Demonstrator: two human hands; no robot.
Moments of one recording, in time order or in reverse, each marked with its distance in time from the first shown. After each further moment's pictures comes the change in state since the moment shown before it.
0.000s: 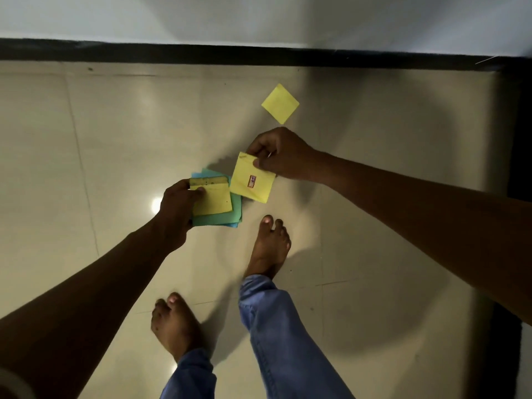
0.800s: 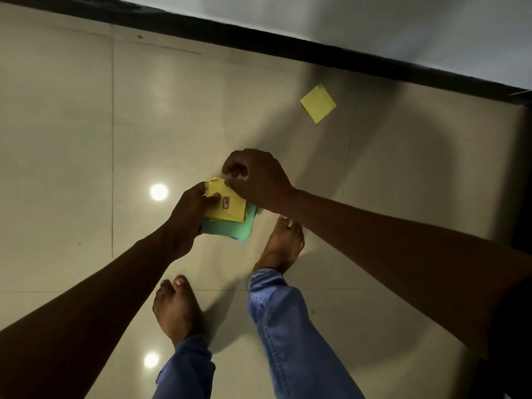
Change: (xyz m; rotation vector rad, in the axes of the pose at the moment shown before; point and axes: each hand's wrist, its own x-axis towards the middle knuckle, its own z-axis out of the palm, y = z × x) left_hand 0.005 -0.061 -0.052 -0.050 -0.097 0.002; right_hand 0.011 -0.046 0.130 -0.145 0.154 -0.174
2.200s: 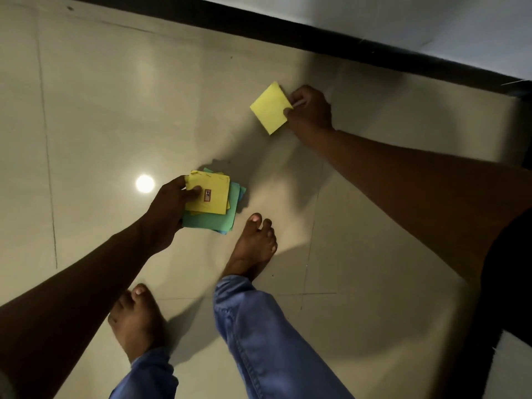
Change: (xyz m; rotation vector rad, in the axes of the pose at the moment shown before) left_hand 0.060 -0.016 0.049 -0.020 0.005 0.003; right_hand 0.065 0.156 -0.111 0.043 0.296 0.534
